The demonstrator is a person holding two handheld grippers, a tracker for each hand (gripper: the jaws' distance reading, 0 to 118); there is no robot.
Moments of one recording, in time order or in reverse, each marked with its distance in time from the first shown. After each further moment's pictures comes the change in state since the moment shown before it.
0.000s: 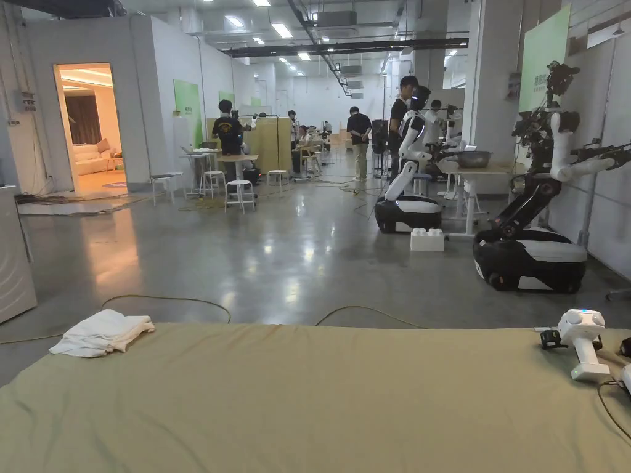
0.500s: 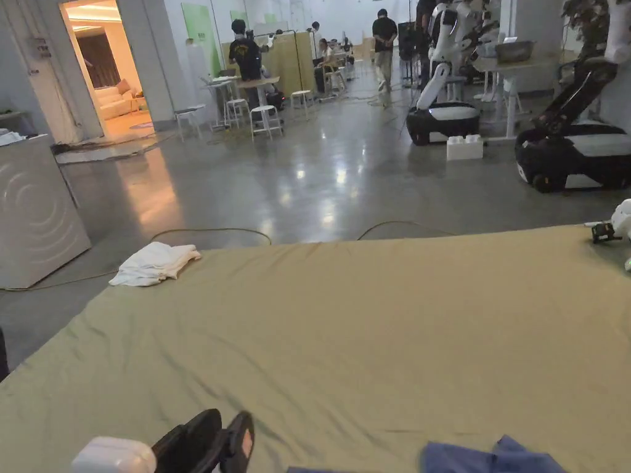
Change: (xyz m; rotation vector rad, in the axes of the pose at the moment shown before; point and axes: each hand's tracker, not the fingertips) left arm -0.020 -0.036 -0.087 -0.275 -0.184 0.115; right arm 0.006 -0.018 -0.011 -0.067 0.018 -0.036
